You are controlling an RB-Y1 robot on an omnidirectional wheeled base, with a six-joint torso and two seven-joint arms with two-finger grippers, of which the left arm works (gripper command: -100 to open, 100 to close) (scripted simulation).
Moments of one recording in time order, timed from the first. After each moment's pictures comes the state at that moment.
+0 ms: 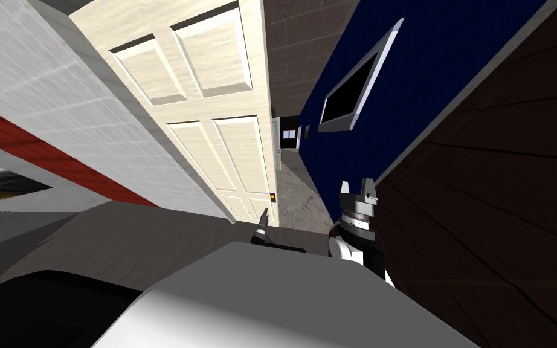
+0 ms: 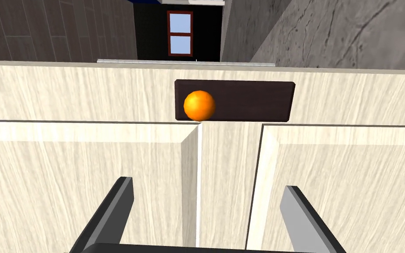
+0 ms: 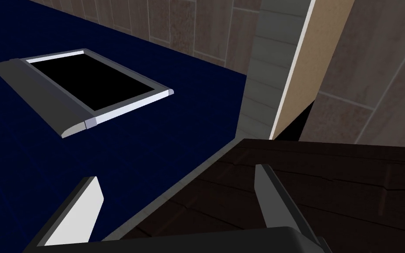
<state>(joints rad) 0.23 -0.02 -0.17 -1.04 0.01 -0.74 -0.09</state>
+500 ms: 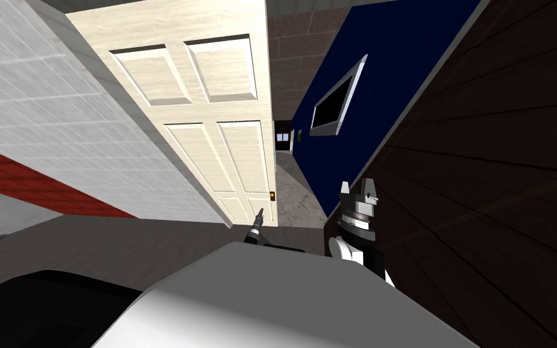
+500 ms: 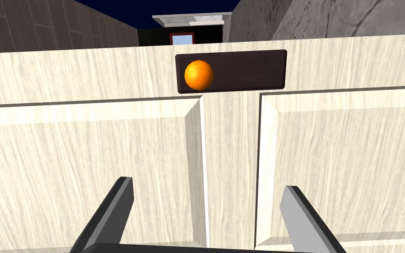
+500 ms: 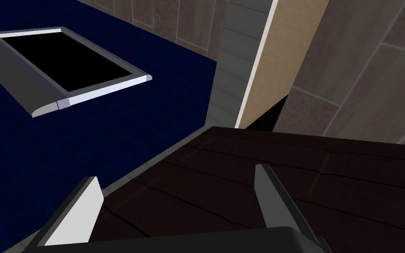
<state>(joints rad) 0.23 0.07 -0.15 -1.04 0.02 -0.72 -0.08</state>
